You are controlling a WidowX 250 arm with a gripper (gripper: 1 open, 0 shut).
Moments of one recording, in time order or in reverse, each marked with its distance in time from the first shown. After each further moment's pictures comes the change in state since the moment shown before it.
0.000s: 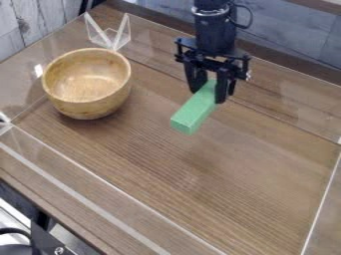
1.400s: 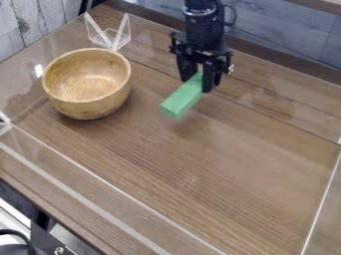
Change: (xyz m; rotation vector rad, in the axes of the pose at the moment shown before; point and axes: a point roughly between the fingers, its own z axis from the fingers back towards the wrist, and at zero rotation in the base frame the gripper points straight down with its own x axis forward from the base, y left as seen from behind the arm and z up) arm 0.031 0.050 -0.017 0.050 -0.044 0.019
